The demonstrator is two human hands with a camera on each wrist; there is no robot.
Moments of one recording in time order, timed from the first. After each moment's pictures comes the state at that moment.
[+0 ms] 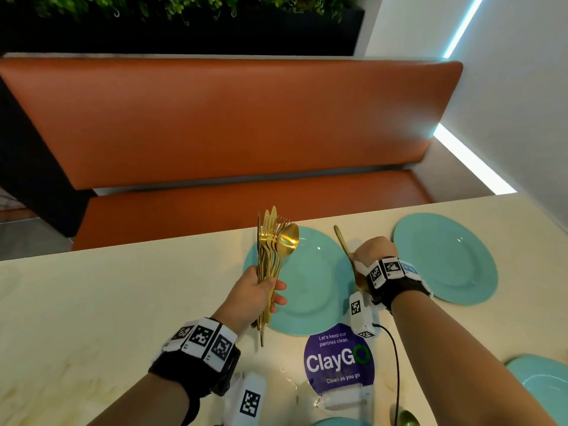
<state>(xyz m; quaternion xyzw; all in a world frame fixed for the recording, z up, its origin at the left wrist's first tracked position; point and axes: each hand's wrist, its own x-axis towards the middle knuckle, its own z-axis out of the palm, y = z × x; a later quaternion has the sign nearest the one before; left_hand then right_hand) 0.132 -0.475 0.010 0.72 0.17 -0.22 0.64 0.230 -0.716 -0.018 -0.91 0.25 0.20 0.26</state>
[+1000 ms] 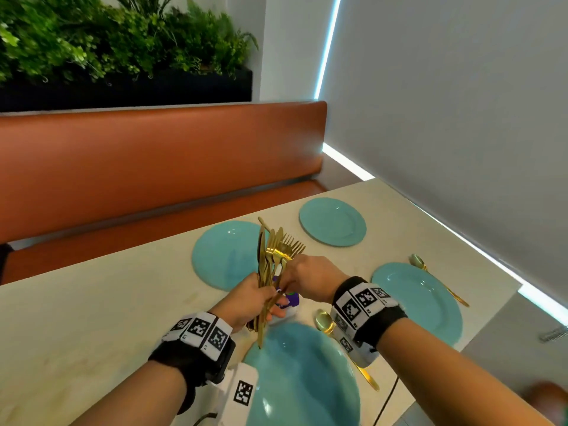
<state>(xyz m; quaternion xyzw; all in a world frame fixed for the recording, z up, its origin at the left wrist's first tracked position) -0.010 -0.520 0.083 0.70 -0.04 -0.35 0.62 -0.016 -0.677 0.110 -0.97 -0.19 0.12 0.03</state>
